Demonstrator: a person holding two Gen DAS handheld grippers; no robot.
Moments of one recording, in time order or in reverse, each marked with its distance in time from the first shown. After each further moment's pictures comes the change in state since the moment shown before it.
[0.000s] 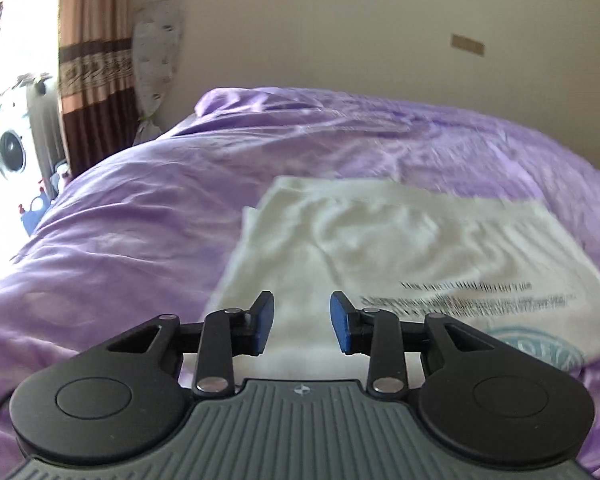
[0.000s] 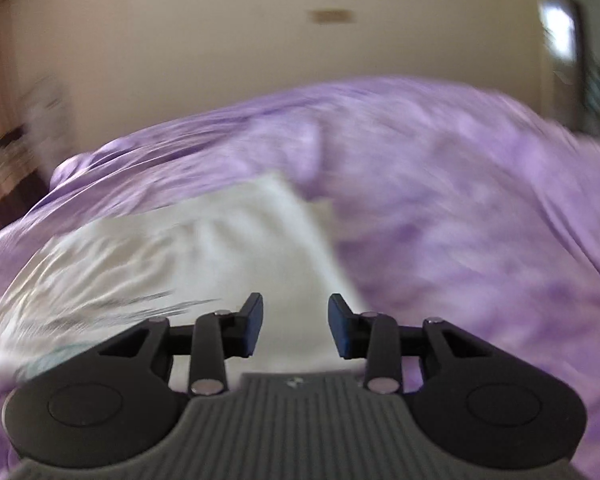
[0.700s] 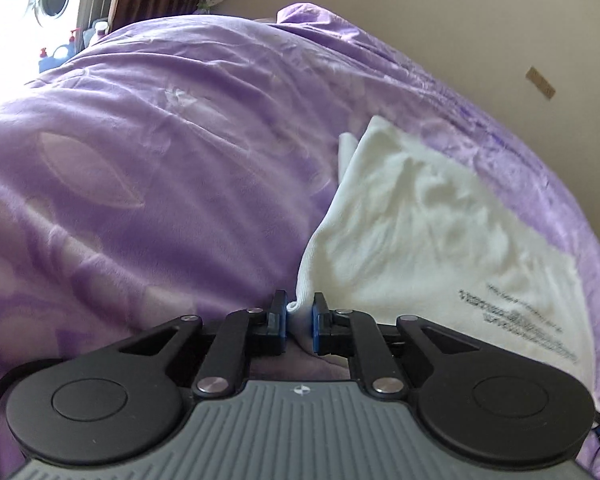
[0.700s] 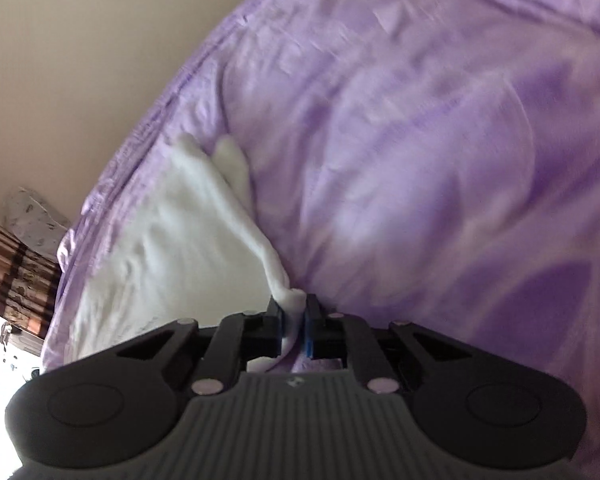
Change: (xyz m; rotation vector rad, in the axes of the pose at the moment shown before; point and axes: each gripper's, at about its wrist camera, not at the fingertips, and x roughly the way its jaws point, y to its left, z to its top) left arm 0.052 0.107 -0.027 -0.397 0.179 -0.065; right arm 0.064 -0.121 -0.028 0.626 0.251 0.119
